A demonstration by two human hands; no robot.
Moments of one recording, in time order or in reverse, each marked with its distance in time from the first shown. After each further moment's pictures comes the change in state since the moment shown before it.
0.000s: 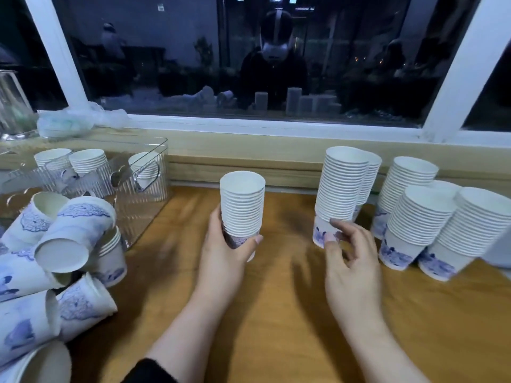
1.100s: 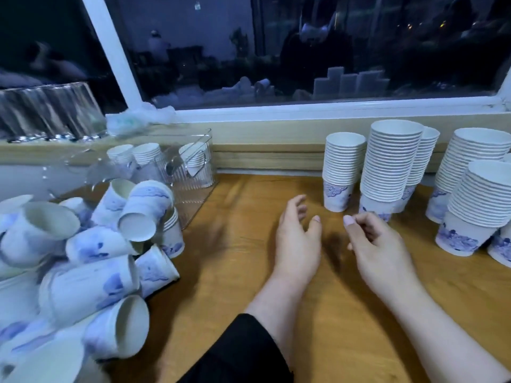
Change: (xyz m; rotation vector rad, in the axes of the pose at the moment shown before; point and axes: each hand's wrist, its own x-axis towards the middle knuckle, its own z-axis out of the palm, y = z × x) left_hand -0.013 0.003 0.049 0.073 0.038 -0.078; right_hand 0.001 0.014 0.013 0.010 -0.342 0.099
